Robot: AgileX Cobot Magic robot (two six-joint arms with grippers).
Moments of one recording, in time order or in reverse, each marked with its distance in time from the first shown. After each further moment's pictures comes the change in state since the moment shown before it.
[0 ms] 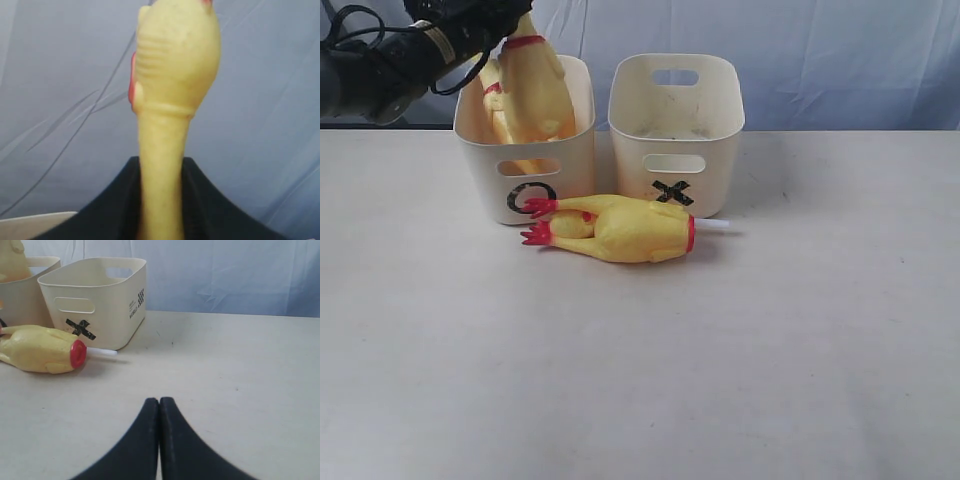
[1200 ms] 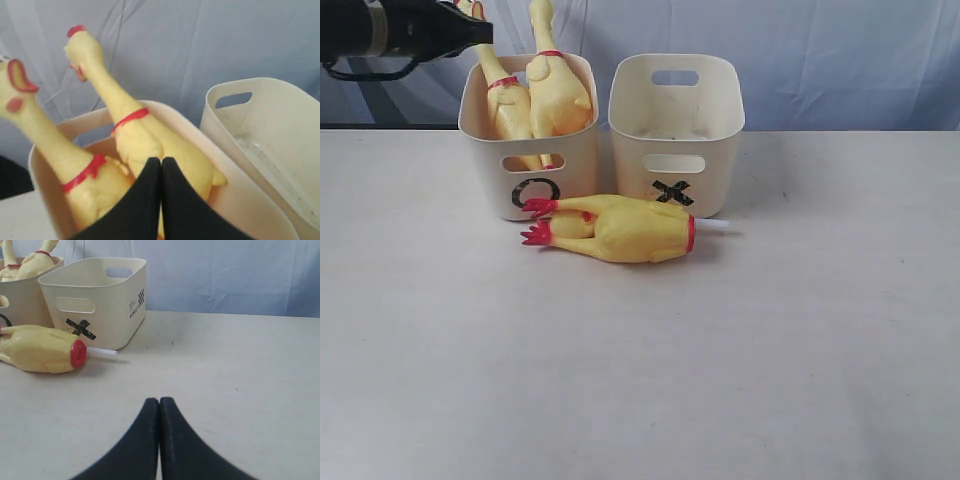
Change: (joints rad) left arm 0.078 -0.272 0.126 1.035 0.226 -0.655; right arm 0.000 0.000 0.000 0.000 0.000 -0.002
